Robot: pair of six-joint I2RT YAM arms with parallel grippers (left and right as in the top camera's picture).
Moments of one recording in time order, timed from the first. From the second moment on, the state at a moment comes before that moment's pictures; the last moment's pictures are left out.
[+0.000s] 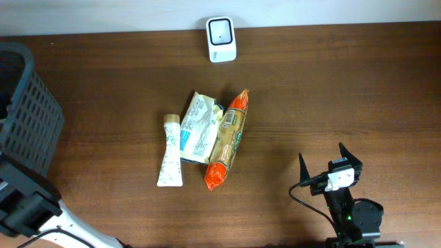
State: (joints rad) left arm 0.74 2.13 1.91 -0.70 -0.04 0.45; right arm 0.00 0.01 0.01 -0.06 -0.17 -0.18
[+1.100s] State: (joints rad) left arm 0.74 1.74 1.92 -0.67 0.09 0.15; right arm 0.00 0.01 0.01 -0.06 -0.17 -0.18
